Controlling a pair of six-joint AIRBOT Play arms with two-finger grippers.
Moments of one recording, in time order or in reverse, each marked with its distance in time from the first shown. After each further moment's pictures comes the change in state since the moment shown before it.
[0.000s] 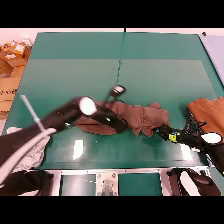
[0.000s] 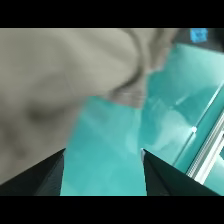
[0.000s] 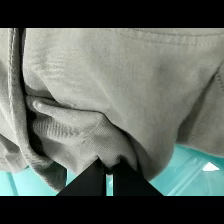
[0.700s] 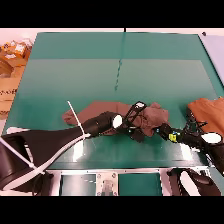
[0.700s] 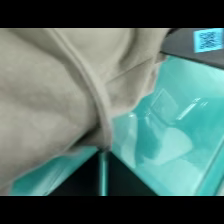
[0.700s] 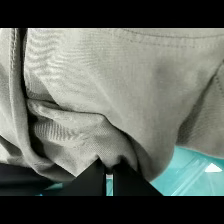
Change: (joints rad) left arm -0.167 -0.275 0.153 0.010 0.158 -0.080; right arm 0.000 0.000 0.000 0.005 -0.006 0.007
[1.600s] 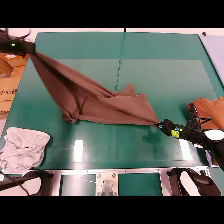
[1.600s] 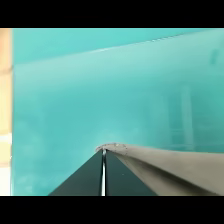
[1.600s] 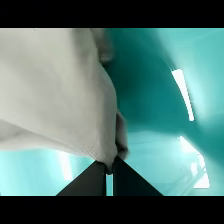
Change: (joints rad) left arm 1.011 0.325 0.414 0.743 -0.350 -0.119; right arm 0.000 0.000 0.063 -0.037 -0.018 -0.001
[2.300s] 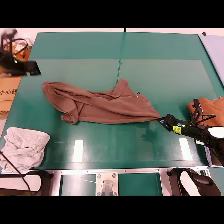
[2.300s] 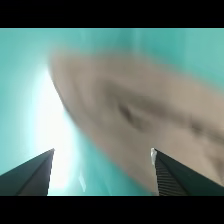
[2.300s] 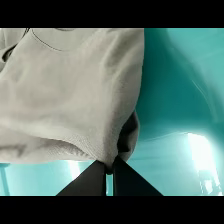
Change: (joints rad) left arm 0.138 -0.174 0.022 -0.235 -0.399 0.028; right arm 0.000 0.000 0.047 0.061 -0.005 0.000
